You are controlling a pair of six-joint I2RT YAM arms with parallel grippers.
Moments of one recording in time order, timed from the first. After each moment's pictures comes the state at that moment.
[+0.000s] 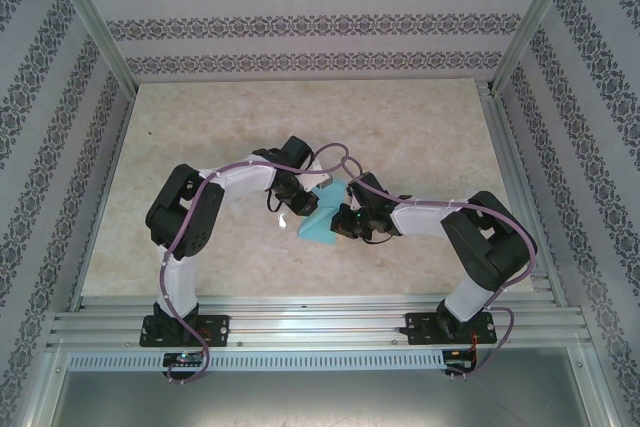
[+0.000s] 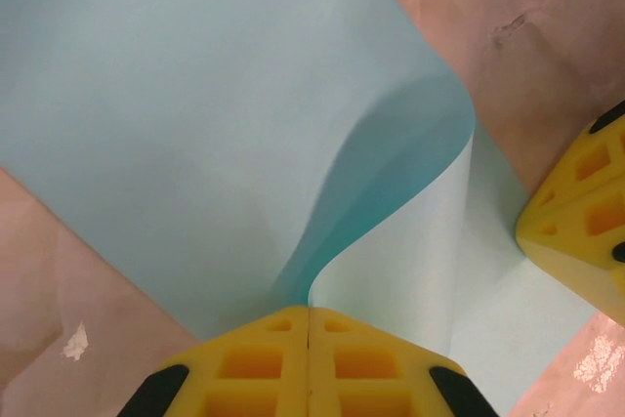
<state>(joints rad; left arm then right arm) -0.59 1.98 1.32 -0.62 0.38 0.20 0.63 1.66 0.71 -0.07 -0.37 0.84</state>
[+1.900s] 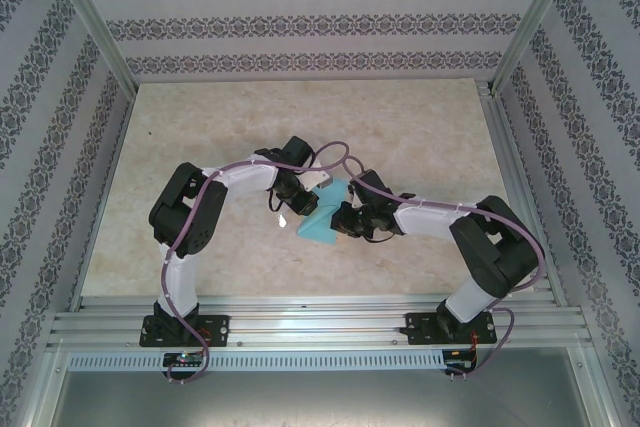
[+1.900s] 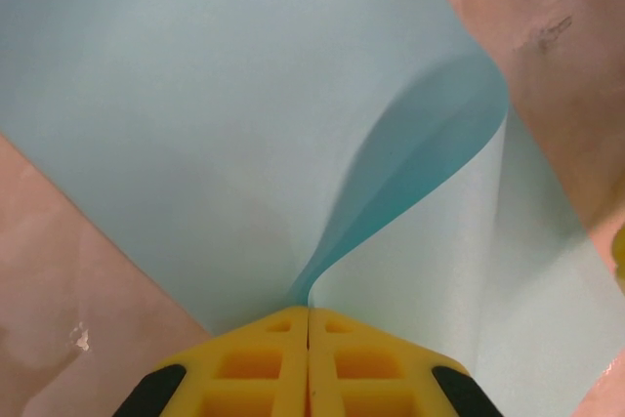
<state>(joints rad) -0.59 2.01 1.33 -0.62 0.36 0.20 0.62 1.60 0.73 -0.13 -0.38 0.84</state>
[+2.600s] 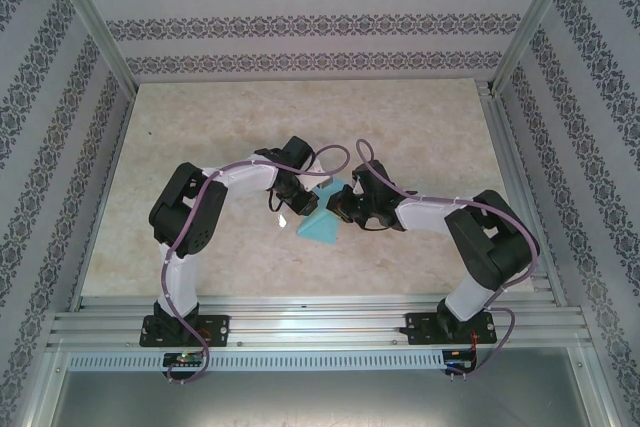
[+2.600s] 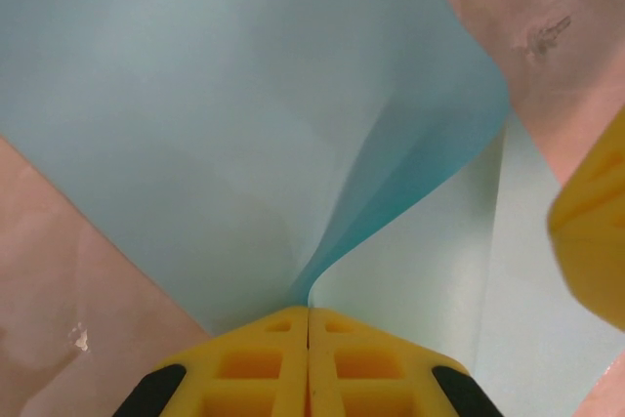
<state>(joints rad) -0.59 2.01 1.33 -0.62 0.36 0.20 0.57 1.67 0.73 0.13 -0.43 1.05</state>
